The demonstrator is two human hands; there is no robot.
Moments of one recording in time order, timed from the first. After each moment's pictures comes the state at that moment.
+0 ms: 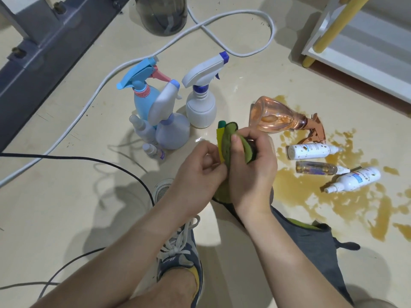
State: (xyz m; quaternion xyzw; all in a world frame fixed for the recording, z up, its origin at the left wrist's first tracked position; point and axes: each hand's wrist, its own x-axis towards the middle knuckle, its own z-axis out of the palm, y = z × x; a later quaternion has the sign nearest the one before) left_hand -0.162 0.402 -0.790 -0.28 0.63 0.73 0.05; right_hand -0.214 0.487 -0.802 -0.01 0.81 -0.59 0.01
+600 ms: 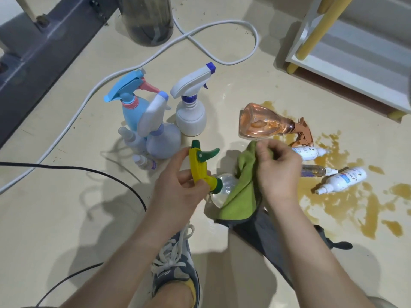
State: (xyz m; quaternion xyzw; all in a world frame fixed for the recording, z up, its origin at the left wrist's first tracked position) left_hand -0.152 0.394 -0.775 -0.33 0.66 0.68 0.03; right_hand -0.256 0.529 -0.814 0.08 0.85 -0.52 0.04
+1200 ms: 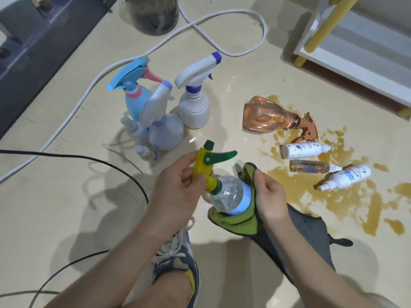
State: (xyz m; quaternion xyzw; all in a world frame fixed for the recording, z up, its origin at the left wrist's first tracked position) left_hand -0.141 0.395 -0.783 -0.32 0.68 0.66 0.02; right_hand -0.215 0.570 -0.873 0.07 0.84 -0.48 0.22
